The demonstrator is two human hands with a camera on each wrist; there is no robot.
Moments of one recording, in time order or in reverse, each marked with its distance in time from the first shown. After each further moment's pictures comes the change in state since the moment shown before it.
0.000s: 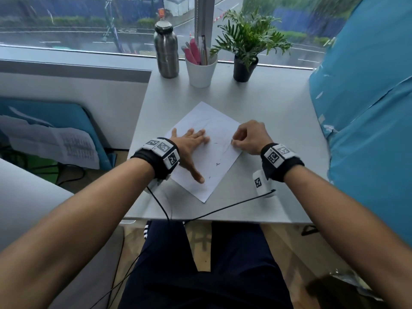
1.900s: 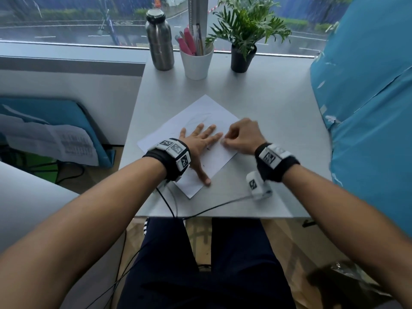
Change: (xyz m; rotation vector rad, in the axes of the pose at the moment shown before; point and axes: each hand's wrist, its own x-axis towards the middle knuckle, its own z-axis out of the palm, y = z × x) left_hand 0.021 0.022 0.015 0.004 -0.045 0.053; right_hand -0.017 -0.014 0.011 0.121 0.011 -0.065
